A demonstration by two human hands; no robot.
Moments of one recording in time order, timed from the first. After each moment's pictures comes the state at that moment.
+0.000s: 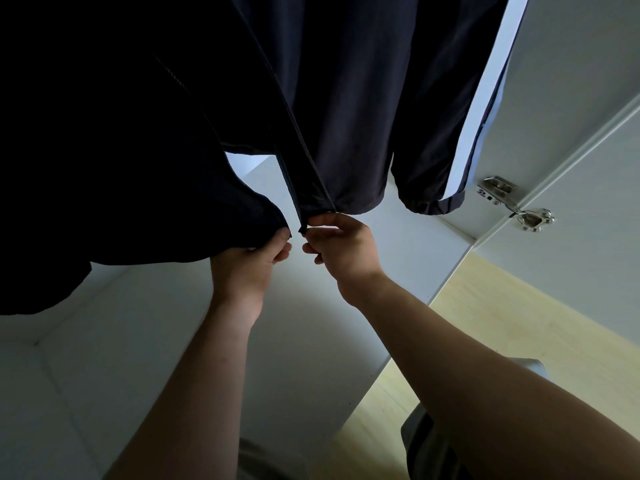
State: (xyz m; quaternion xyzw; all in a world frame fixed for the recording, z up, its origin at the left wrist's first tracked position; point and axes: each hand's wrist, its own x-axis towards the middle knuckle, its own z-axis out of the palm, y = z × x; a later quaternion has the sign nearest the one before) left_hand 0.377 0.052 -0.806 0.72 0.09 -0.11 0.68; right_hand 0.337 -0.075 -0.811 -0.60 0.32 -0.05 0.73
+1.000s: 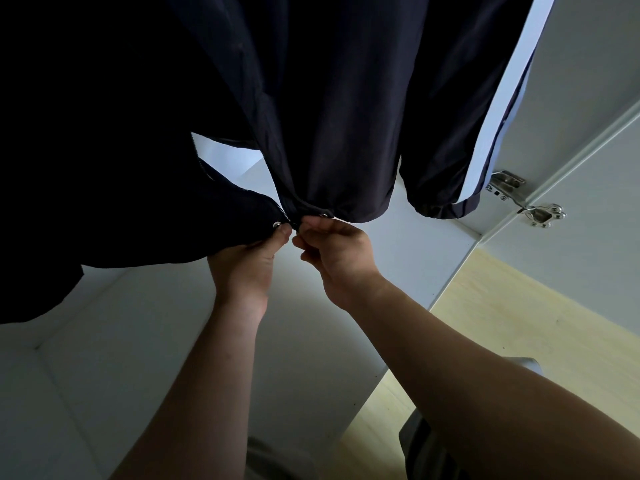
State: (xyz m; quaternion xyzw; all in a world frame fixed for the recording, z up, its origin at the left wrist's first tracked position) left_hand 0.384 0.049 -0.814 0.75 0.07 -0.04 0.65; right_hand 0.342 -0.066 -0.815 -0.43 0.33 -0.04 0.84
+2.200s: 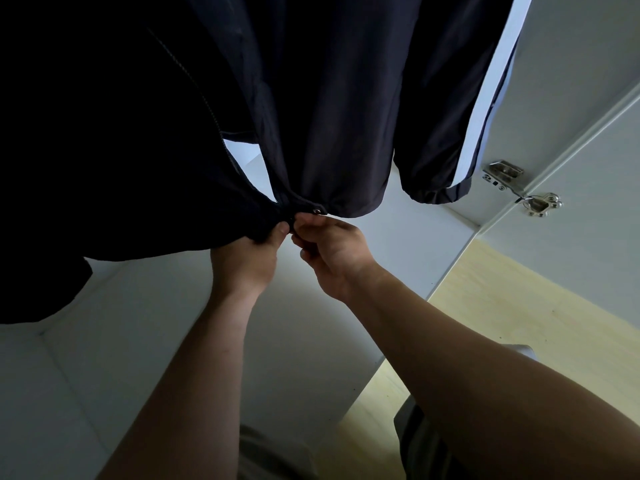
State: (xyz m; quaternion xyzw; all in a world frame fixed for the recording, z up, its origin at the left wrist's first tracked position) left_hand 0.385 0.064 -0.810 0.89 -0.06 -0.03 0.45; right_hand 0.340 -0.059 -0.816 -0.40 0.33 0.00 0.86
